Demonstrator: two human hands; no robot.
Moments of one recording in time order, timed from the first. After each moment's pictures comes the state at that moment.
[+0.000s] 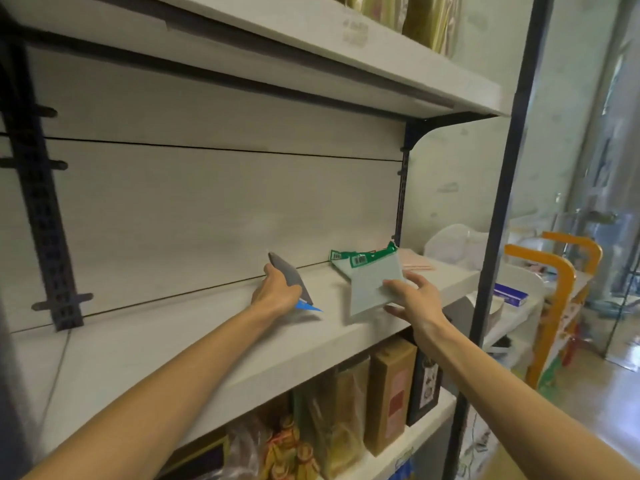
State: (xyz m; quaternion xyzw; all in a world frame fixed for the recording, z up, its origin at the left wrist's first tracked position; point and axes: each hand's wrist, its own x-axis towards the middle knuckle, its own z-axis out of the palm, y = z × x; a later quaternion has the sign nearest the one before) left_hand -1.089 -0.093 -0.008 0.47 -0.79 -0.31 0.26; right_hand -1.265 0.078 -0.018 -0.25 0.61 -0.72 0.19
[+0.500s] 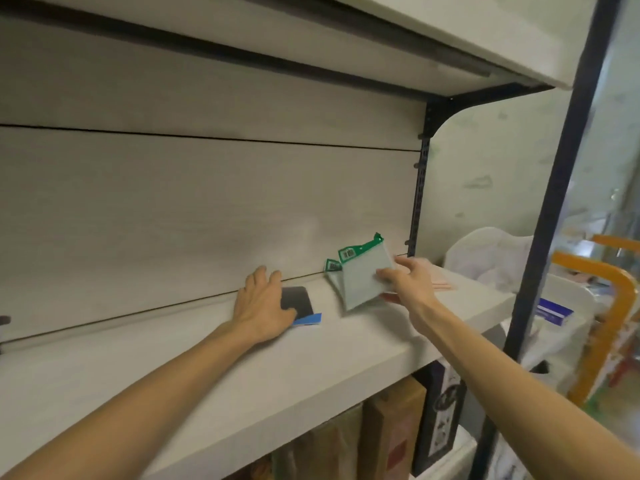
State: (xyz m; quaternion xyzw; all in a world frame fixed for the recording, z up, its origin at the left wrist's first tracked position) left_hand -1.163 -0.154 -0.030 0.45 -0.87 -0.04 0.20; right_hand -1.394 -0.030 -0.006 -0.31 0.63 -0.67 0.22
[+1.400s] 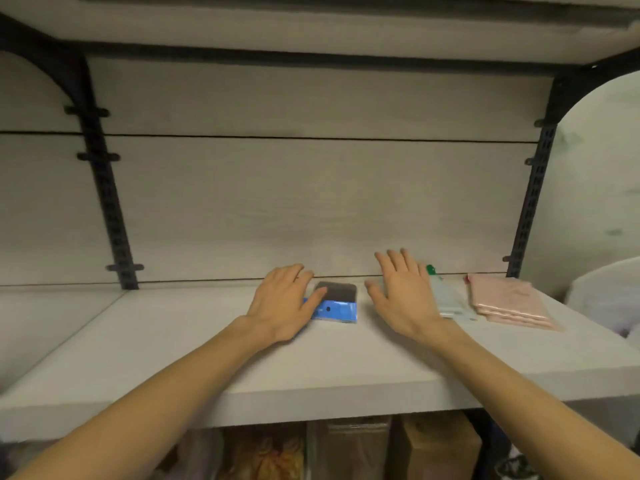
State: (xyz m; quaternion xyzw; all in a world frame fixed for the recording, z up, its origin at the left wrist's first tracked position) left_hand -1.140 -0.108 -0.026 0.51 -0.83 0.11 0.20; right_hand -1.374 -0.086 -0.019 -0.70 0.66 -0.24 -0.14
